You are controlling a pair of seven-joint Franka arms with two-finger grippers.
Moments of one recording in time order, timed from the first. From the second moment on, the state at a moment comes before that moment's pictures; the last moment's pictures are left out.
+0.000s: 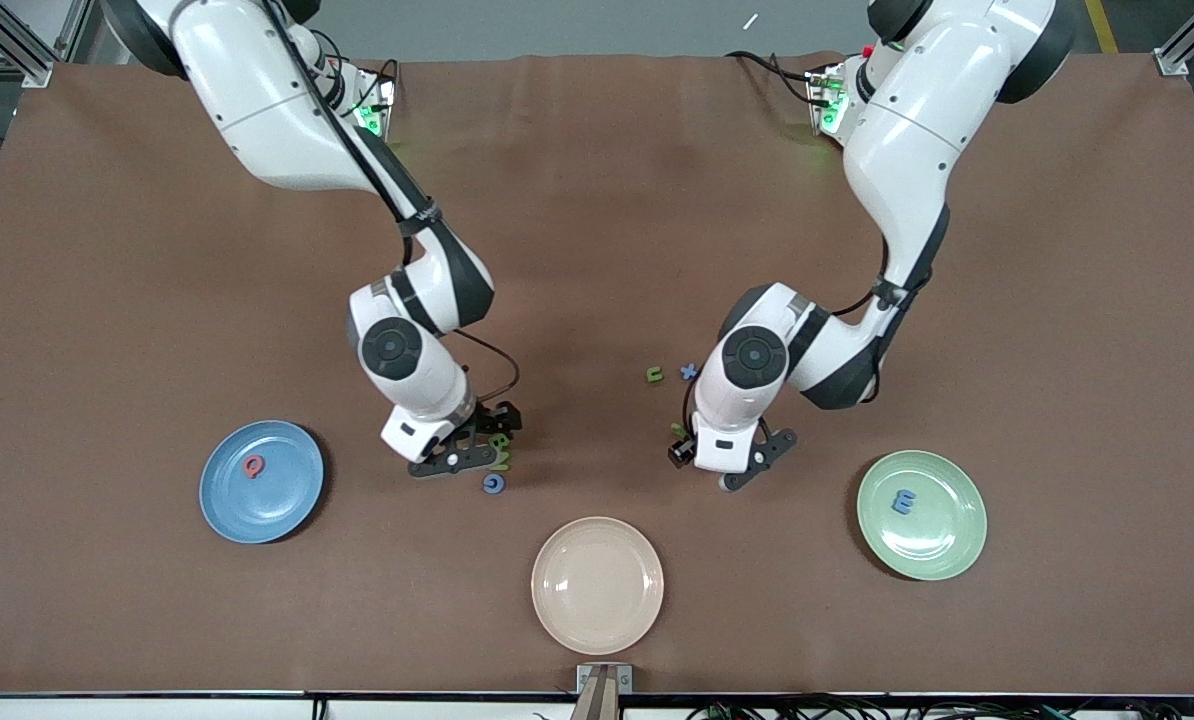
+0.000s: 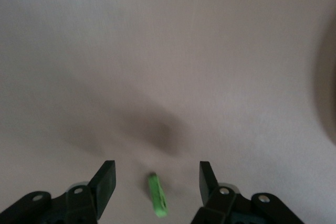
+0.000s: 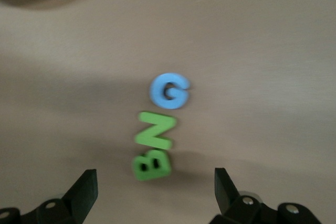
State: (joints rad) left arm -0.35 0.83 -0.25 -1.47 0.24 2.35 -1.36; right arm 0.44 0.74 0.07 -1.63 0.01 2.50 0.30
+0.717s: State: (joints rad) left arm -0.38 0.85 -0.24 -1.47 0.24 2.35 -1.44; right arm 0.45 0.78 0.06 -1.61 -0.01 2.54 0.30
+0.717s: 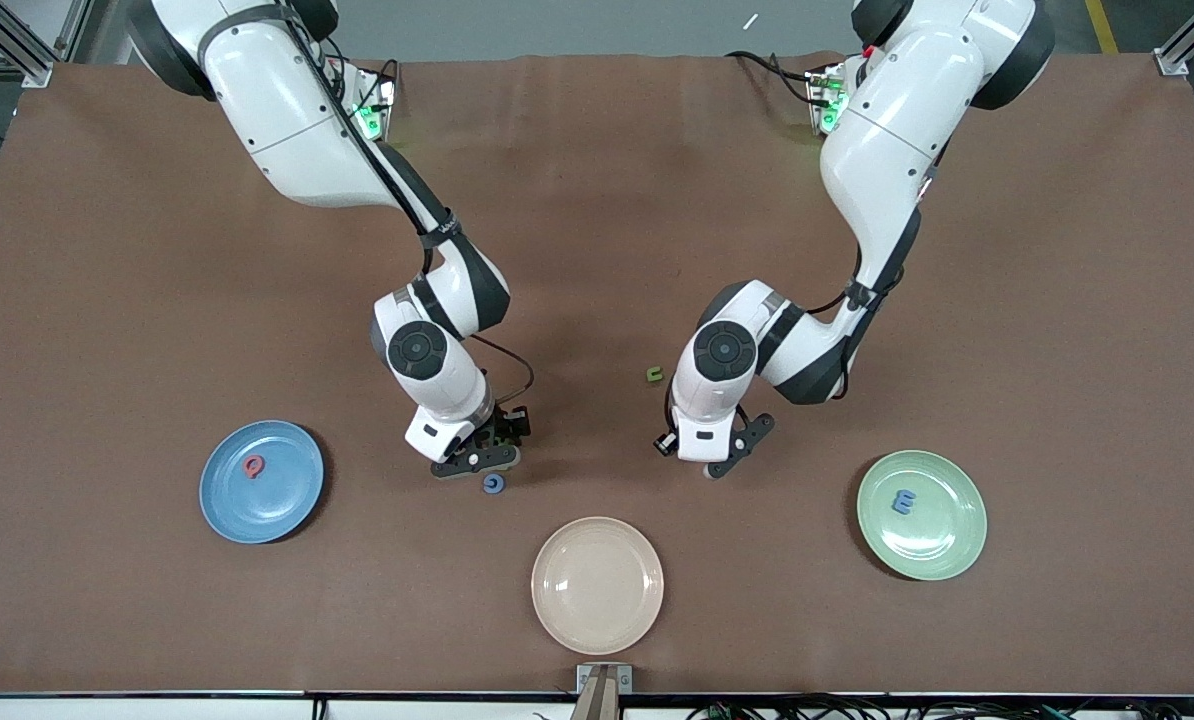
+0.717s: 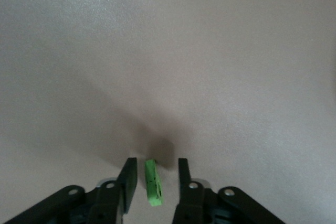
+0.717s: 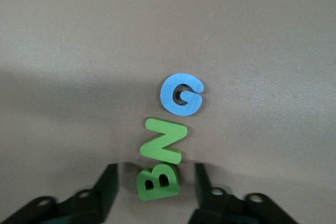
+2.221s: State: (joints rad) left arm -0.04 0.74 -0.22 -1.45 0.24 2.26 -0.94; right arm 0.09 0.72 0.04 -1.53 -0.01 2.30 -0.09
